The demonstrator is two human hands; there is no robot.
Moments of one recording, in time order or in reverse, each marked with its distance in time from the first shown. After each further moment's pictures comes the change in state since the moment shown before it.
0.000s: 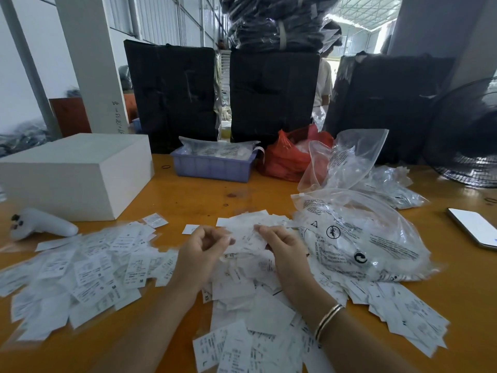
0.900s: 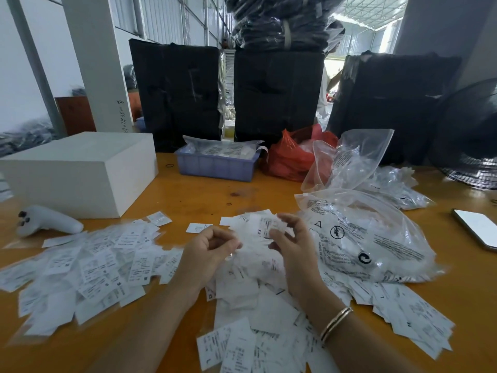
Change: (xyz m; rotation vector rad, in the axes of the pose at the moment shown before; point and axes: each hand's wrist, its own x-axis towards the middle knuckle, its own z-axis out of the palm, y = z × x) left_hand 0.002 -0.002 -0.003 -0.122 -0.093 -0.049; right_hand 0.000 -0.002 -0.004 0.140 0.073 -0.115
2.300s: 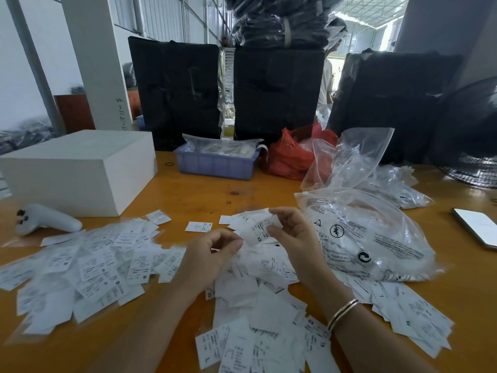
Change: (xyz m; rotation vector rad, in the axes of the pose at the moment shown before) left_hand 0.002 -0.006 -0.001 0.249 -0.066 0.165; right_hand 0.013 -0.010 -0.011 -0.173 -0.242 -0.194
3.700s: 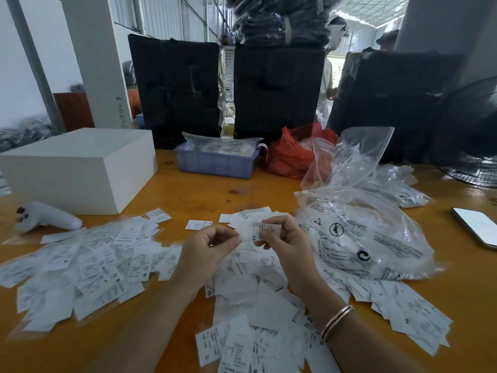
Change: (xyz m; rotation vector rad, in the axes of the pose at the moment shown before) left_hand -0.001 0.003 0.001 -0.036 0.093 -0.030; right_hand -0.013 0.002 0.016 0.093 0.051 0.111
